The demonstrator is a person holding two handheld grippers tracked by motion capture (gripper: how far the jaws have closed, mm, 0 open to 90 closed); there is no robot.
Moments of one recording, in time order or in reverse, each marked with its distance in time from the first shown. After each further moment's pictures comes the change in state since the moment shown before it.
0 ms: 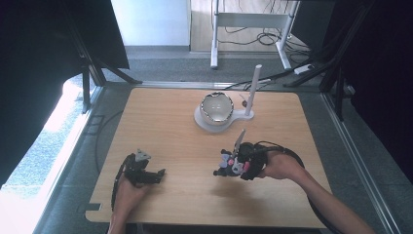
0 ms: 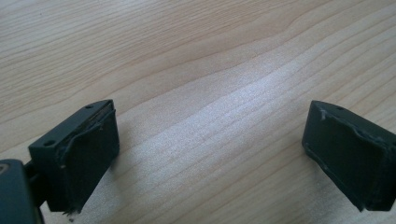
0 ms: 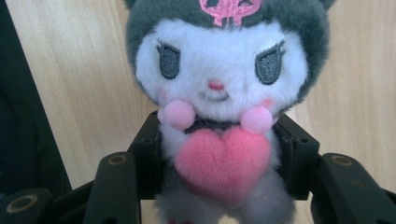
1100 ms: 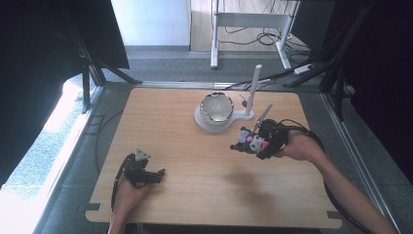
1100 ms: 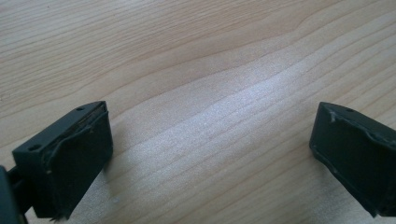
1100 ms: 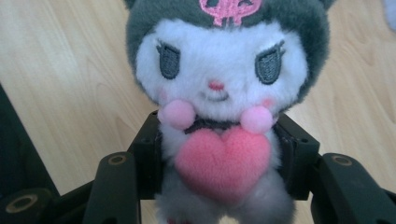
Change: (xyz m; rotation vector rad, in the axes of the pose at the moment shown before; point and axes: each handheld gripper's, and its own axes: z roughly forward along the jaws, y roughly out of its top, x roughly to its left) left arm 0.001 0.000 0.001 0.012 0.021 -0.019; right arm -0.055 -0.035 -0.048 -0.056 -0.037 0.190
